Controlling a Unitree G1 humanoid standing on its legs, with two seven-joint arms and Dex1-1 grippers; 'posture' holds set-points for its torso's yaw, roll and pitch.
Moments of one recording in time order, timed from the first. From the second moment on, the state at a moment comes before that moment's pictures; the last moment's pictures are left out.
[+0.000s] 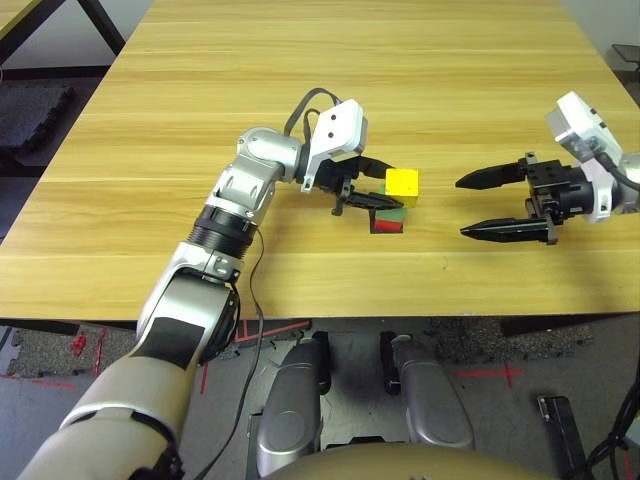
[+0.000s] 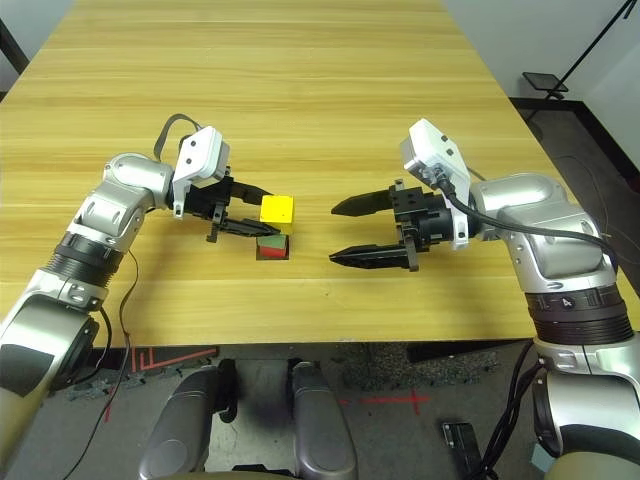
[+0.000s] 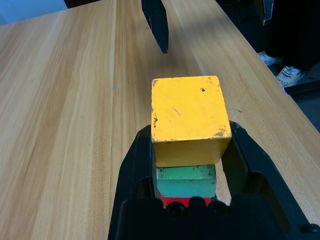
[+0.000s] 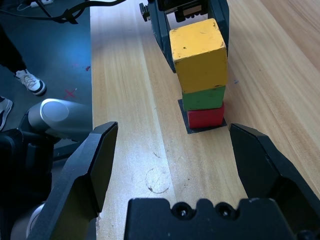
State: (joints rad) left arm -0.94 0.37 -0.26 0.45 -0.18 0.09 -1.37; right arm -0.62 -0.91 0.05 0.00 0.51 0.61 1.45
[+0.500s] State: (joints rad) left arm -0.94 0.37 -0.25 0.45 -0.17 0.09 -1.37; right arm -0.62 -0.91 0.05 0.00 0.51 0.61 1.45
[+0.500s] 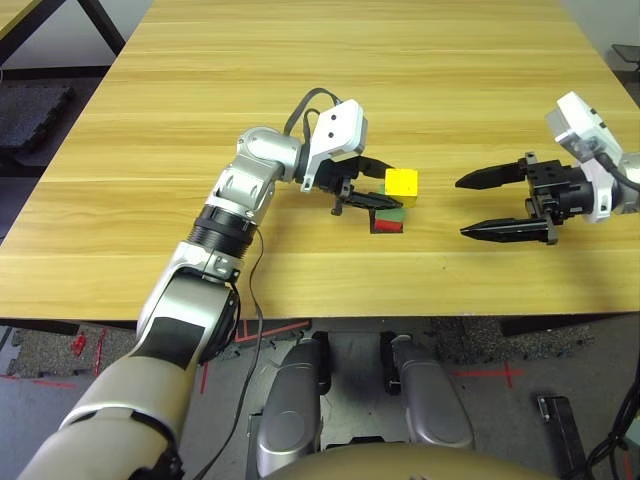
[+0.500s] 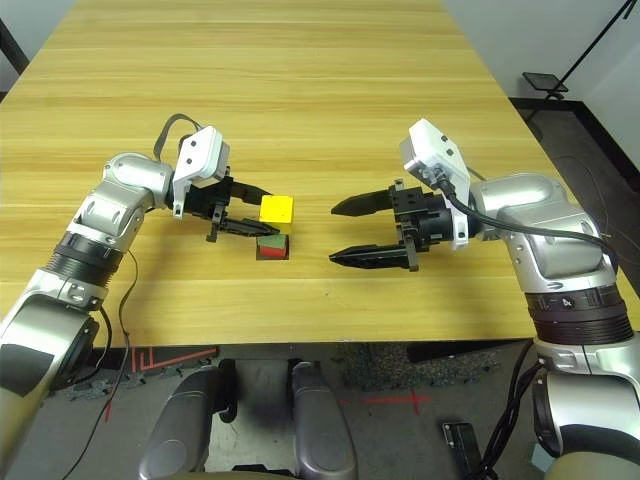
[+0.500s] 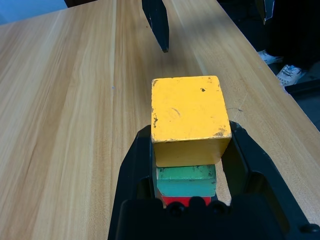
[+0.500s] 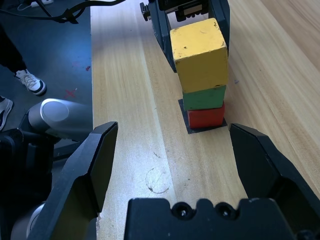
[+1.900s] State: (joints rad) left arm -0.97 0.39 -0.25 0.49 -0.15 0.11 -1.39; right arm -0.62 -0.90 0.06 0.00 0.52 0.61 1.45
